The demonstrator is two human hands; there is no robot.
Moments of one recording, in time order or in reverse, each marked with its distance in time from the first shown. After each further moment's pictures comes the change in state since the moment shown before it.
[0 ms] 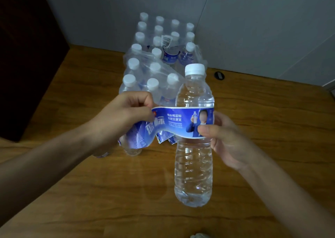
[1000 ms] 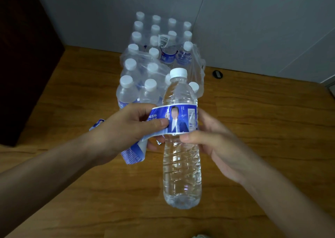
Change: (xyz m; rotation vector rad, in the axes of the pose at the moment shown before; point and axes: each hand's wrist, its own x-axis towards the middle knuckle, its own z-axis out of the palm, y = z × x) left_hand -0.003 0.003 0.014 -0.043 -0.097 -0.140; right_hand -0.004 0.001 0.013 -0.185 0.000 0.094
